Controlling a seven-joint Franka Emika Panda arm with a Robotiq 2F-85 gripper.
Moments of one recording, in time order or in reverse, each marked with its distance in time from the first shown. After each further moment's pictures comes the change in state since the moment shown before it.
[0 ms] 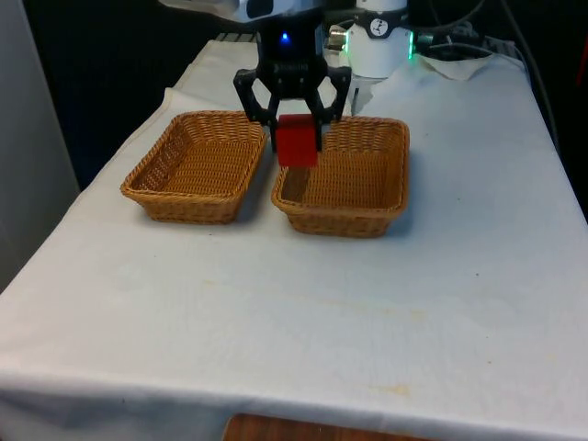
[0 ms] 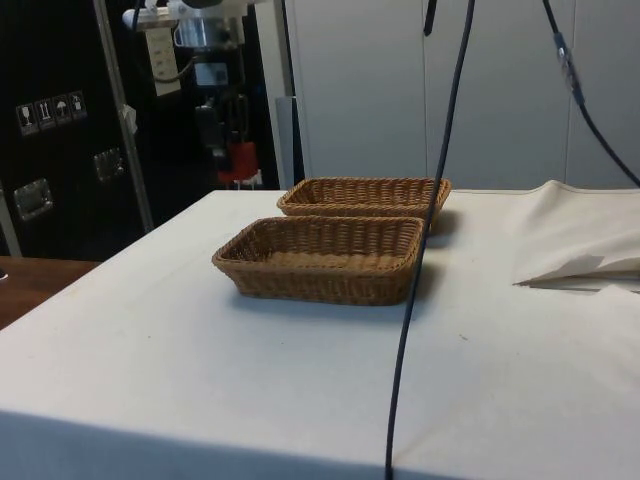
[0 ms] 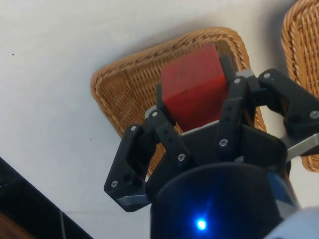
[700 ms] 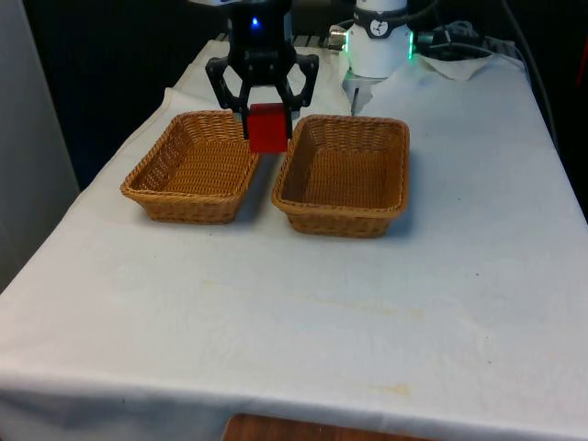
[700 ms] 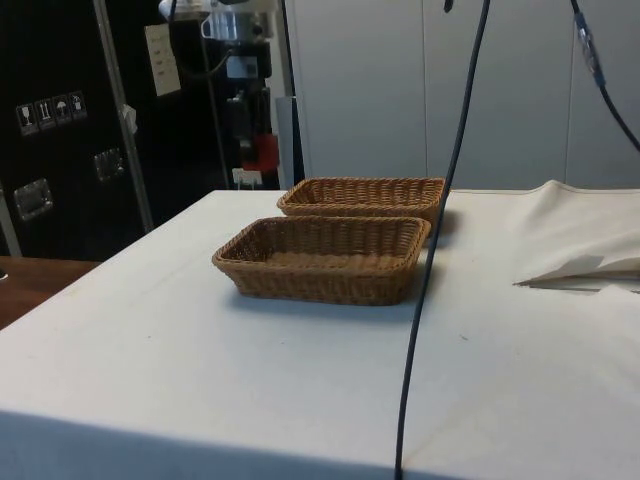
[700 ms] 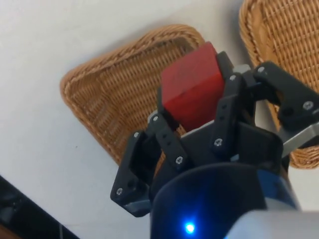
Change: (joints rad) arm -0.005 -0.076 -0.045 -0.132 0.001 0.092 -0.137
